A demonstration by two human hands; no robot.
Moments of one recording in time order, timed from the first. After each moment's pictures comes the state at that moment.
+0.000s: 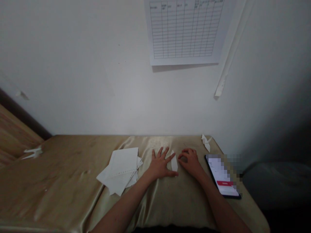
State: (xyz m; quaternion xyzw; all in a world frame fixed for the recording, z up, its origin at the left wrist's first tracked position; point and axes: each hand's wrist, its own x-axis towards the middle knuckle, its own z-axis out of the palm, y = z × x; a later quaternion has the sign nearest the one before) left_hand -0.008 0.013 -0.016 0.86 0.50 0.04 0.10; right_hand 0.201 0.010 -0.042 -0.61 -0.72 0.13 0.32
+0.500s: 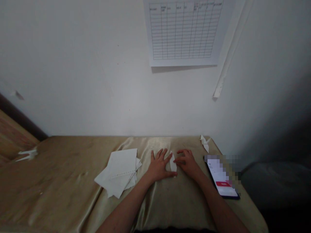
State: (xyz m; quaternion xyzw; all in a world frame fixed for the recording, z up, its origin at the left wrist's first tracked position) left_hand -0.012 0.014 -0.029 0.87 0.48 0.09 0.08; right_hand 0.200 0.008 -0.037 -0.52 -0.77 0.17 0.32
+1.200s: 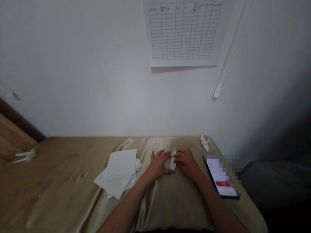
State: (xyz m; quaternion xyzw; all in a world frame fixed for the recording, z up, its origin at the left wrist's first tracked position) left_hand -0.017 0.022 -0.026 0.86 0.46 0.14 0.16; right_hand 0.201 0.008 -0.038 -0.48 -0.82 0.09 0.29
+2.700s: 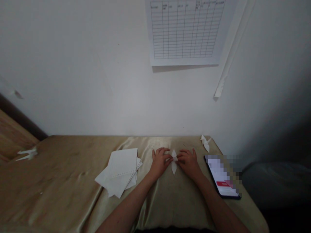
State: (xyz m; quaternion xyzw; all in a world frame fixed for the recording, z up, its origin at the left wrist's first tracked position) left_hand 0.000 0.025 -0.033 0.82 0.51 0.25 0.11; right_hand 0.194 0.007 -0.037 -0.54 -0.78 0.10 0.29
